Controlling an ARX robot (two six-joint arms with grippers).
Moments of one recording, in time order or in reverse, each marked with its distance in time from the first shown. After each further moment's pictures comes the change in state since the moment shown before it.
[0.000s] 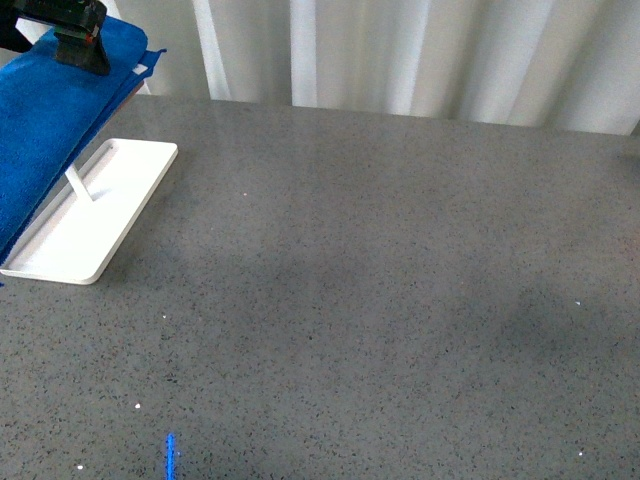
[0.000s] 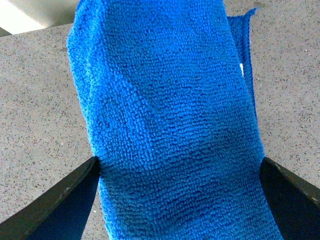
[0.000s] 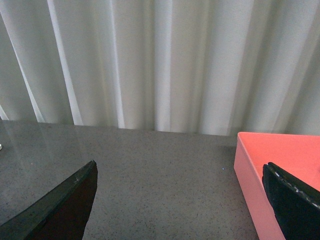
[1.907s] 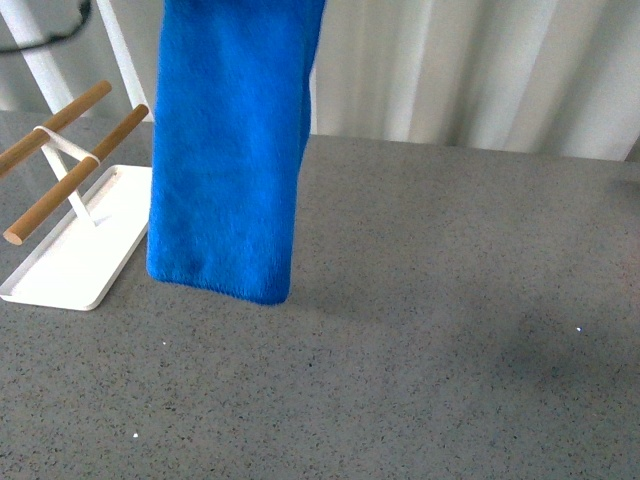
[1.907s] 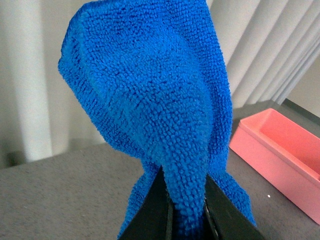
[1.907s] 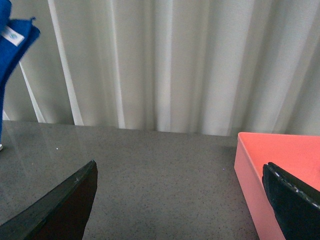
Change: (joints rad) left arm -0.301 -0.466 -0.809 1.108 0.468 -0.502; right arm 0.000 0.000 0.000 0.000 0.000 0.000
